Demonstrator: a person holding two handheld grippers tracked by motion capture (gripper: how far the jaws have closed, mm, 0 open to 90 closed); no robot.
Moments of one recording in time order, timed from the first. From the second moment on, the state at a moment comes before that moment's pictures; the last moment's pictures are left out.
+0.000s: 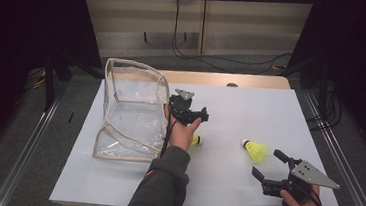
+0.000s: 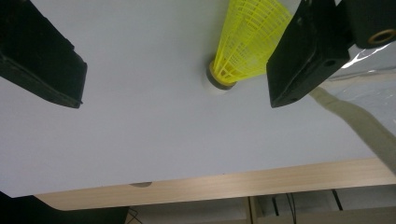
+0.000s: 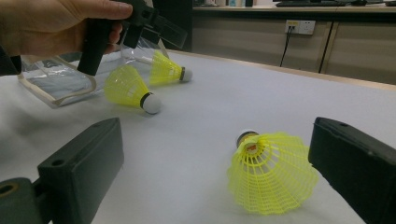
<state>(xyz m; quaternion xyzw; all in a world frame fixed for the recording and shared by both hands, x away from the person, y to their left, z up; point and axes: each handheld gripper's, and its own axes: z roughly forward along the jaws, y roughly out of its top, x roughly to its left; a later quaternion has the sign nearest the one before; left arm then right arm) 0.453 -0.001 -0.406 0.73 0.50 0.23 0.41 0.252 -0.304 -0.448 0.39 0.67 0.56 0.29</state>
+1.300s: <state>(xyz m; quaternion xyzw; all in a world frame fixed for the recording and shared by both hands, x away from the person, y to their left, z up) 0.456 0.000 -0.420 0.73 0.54 0.21 0.36 0.252 -0.304 -0.448 0.39 0.67 0.56 0.29</state>
